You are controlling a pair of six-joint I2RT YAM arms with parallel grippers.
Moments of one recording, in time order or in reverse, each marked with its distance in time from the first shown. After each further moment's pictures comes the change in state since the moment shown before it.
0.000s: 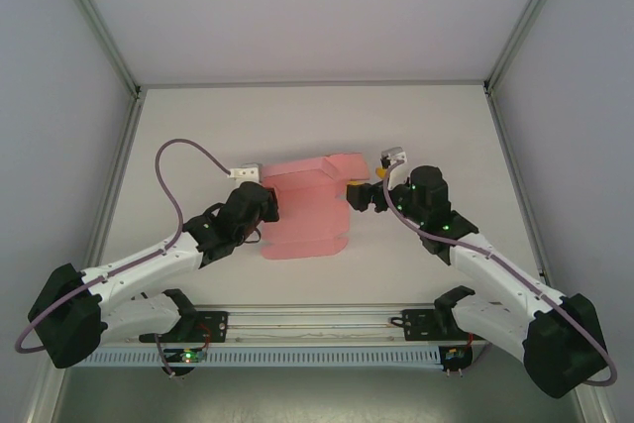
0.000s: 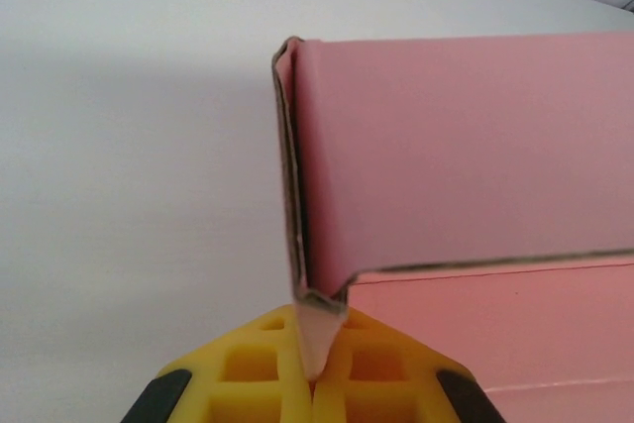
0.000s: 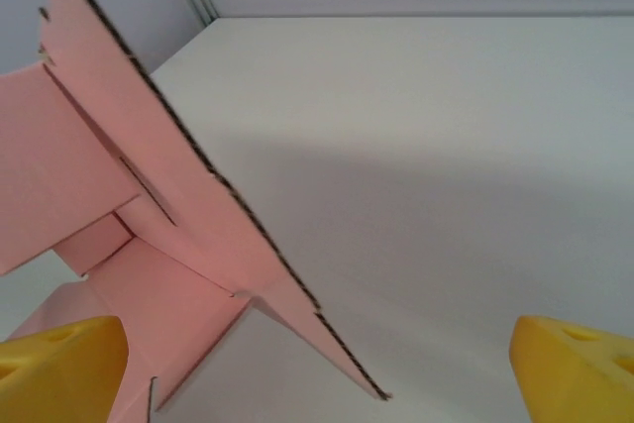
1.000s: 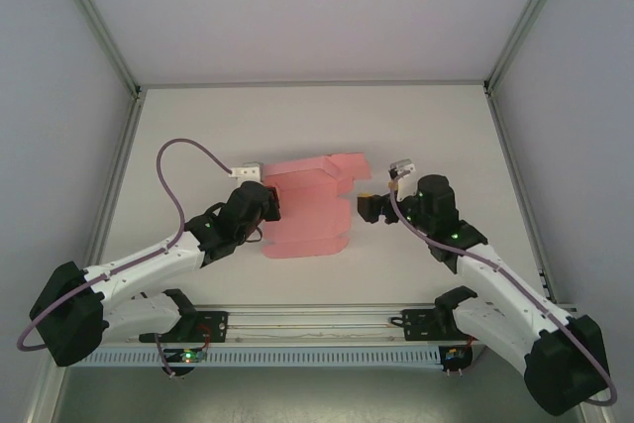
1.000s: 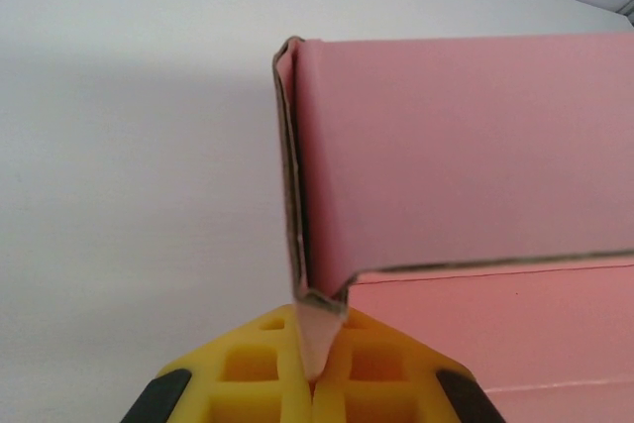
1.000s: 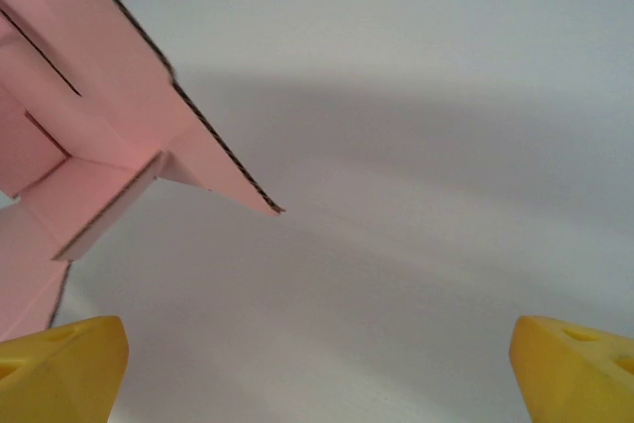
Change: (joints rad) left arm 0.000 0.014 0.000 0.019 0.003 0.003; right arm -0.056 -0.082 -0.048 -0.177 0.011 -0.054
